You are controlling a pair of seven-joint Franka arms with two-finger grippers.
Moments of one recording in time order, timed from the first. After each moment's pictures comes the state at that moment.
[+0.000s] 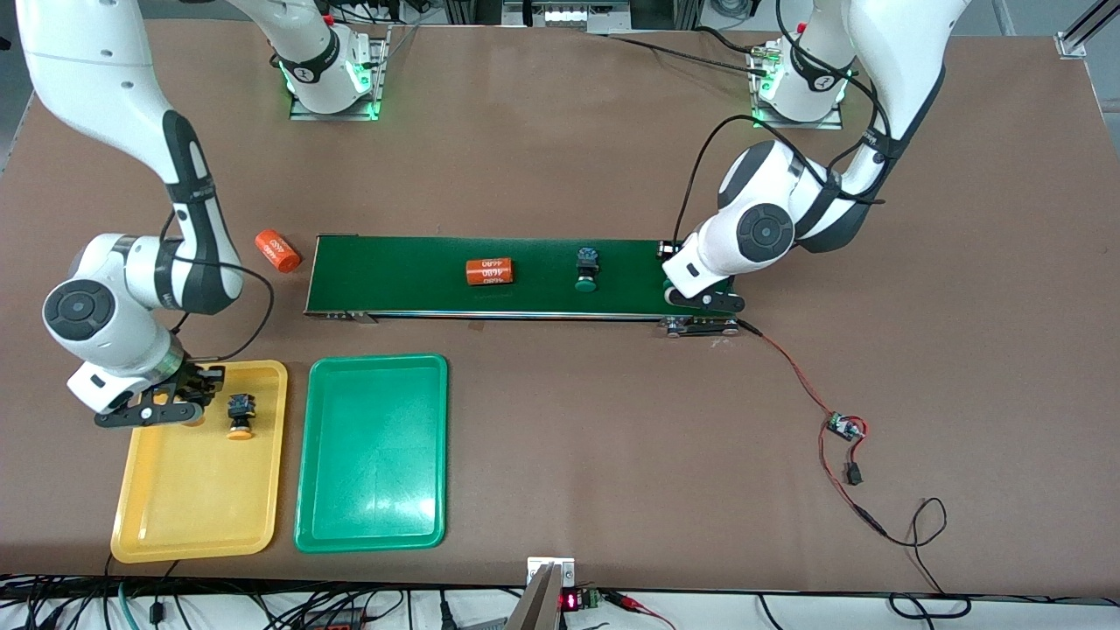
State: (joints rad) left arm 0.00 0.40 -0.52 -1.99 -0.06 2.10 -0.39; right arm 0.10 0.66 -0.23 -1.67 -0.12 2.45 -0.16
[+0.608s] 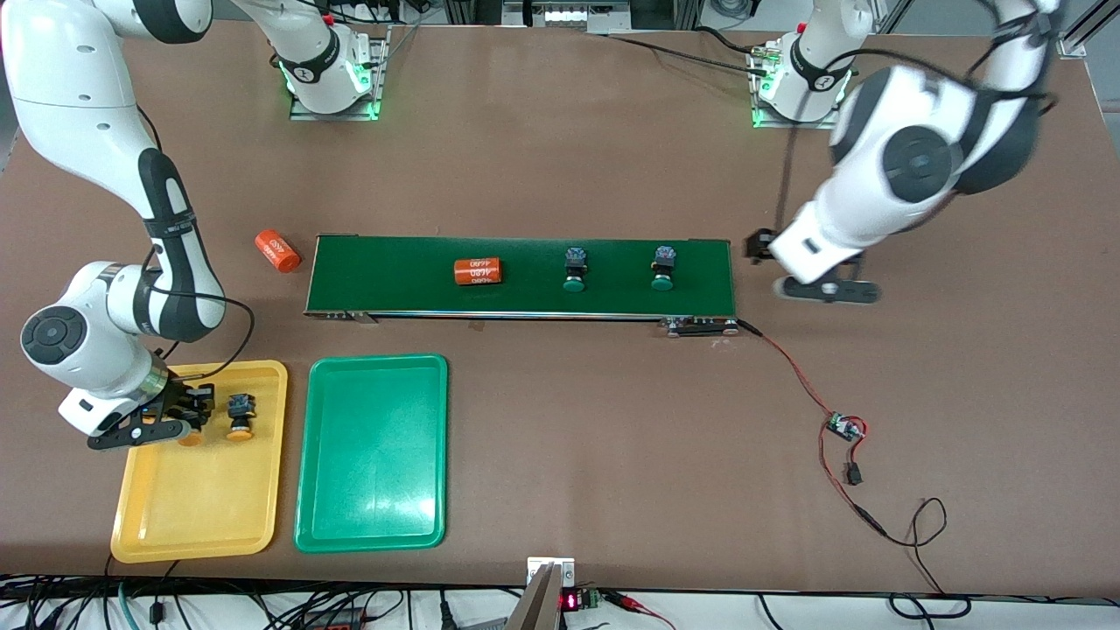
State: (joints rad) left arm -0.03 0.10 -0.22 -1.92 0.02 1.88 -0.15; right arm -0.04 0.77 -0.11 -1.54 -0.05 2.47 -0.29
